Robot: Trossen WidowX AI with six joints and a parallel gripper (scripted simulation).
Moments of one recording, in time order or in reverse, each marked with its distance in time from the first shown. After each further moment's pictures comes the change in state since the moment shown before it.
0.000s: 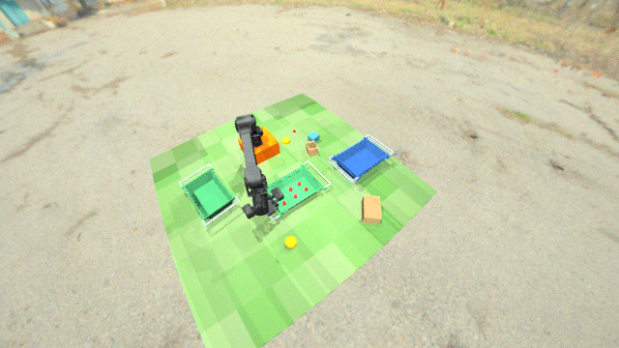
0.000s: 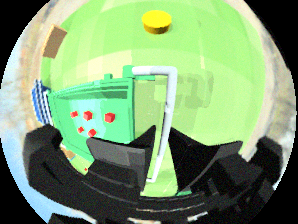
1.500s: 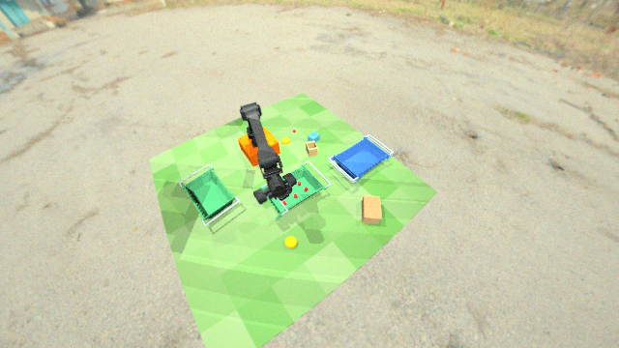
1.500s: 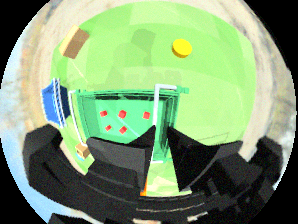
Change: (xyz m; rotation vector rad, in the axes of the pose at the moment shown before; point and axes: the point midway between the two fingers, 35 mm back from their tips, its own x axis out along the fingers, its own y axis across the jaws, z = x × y) arm -0.056 0.071 0.004 0.005 -0.025 0.006
